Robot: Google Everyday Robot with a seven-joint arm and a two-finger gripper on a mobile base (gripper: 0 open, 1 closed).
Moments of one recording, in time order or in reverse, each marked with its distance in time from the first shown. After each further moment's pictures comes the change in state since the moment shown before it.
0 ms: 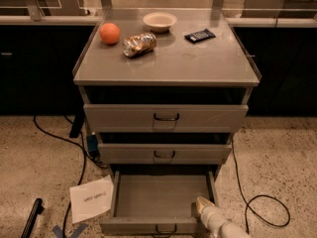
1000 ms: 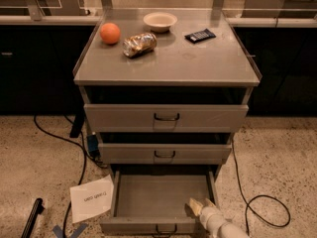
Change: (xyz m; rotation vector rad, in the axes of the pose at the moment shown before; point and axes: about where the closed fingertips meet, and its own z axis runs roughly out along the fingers) arm 0.000 0.000 0.000 0.000 0.000 0.000
